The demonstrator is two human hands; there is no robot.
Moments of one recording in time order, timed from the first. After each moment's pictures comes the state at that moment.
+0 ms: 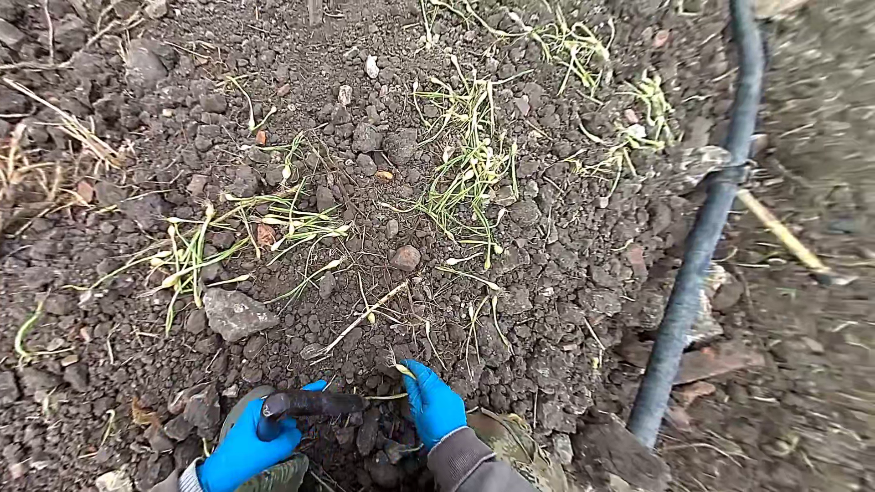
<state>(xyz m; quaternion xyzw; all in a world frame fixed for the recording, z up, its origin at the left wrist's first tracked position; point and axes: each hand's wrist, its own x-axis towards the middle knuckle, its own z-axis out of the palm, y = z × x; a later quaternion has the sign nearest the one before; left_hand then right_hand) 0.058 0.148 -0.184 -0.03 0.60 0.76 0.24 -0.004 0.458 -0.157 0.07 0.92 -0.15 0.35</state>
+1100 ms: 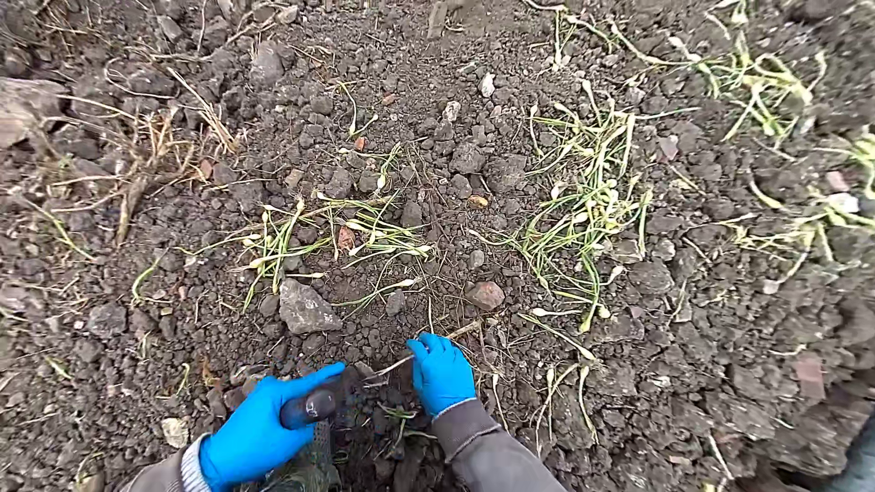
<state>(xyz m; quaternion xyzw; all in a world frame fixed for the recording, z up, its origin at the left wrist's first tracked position) 0.033 0.092 -0.130 -0.06 0.77 0.60 0.20 -0.092 0.371 -0.203 -0.25 0.93 -0.03 0.26</state>
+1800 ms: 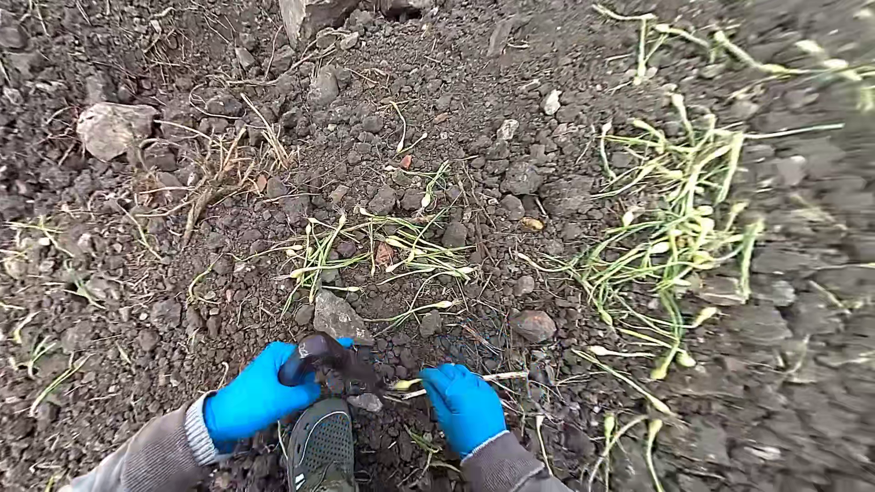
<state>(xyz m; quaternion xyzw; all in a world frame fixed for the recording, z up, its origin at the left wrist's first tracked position) 0.001 0.055 -0.111 -0.19 0.70 0.66 0.19 -0.088 0.369 -0.205 -0.31 0.91 -0.21 0.18</state>
